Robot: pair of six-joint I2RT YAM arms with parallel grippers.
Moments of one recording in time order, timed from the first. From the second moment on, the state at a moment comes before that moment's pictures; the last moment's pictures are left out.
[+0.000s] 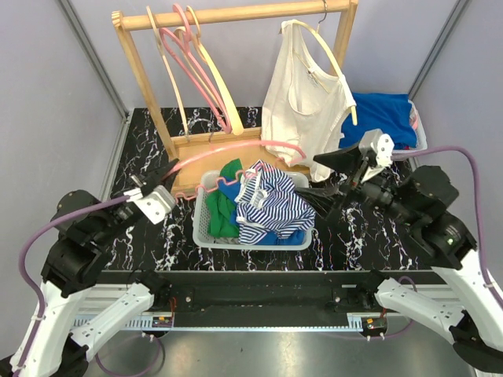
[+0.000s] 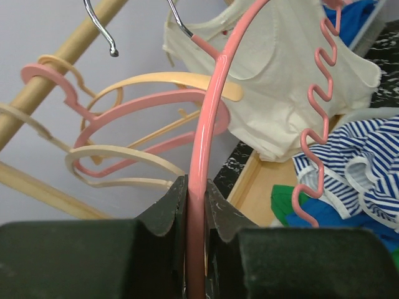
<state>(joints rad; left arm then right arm) -0.54 0.60 1.19 -0.47 0.25 0.71 0.72 0.80 1.25 -0.36 -0.29 0.08</state>
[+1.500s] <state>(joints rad) -0.55 0.75 1.21 -0.52 0.73 0.86 0.73 1.05 1.44 -0.66 -0.73 -0.11</state>
